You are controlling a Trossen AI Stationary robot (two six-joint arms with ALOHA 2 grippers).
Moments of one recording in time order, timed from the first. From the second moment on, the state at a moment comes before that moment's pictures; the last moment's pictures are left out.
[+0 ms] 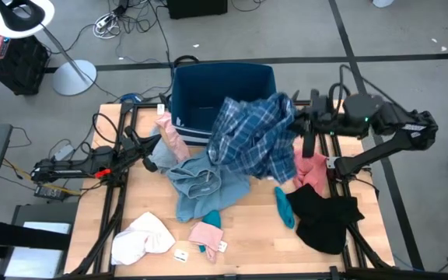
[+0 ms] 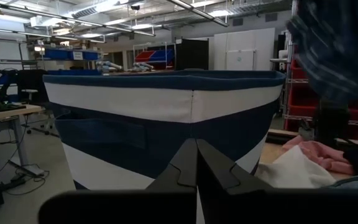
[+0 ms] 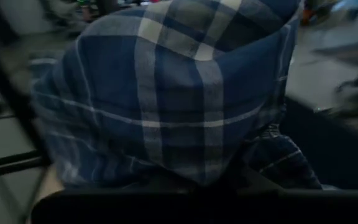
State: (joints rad) left arm 0.01 0.01 0.02 0.19 -0.57 0.10; right arm 0.14 1.06 1.53 -0.65 0.41 0.13
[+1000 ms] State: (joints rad) left arm 0.01 0.01 0.02 0.19 -0.57 0.10; right arm -0.44 1.65 1.99 -0.74 0.08 0.00
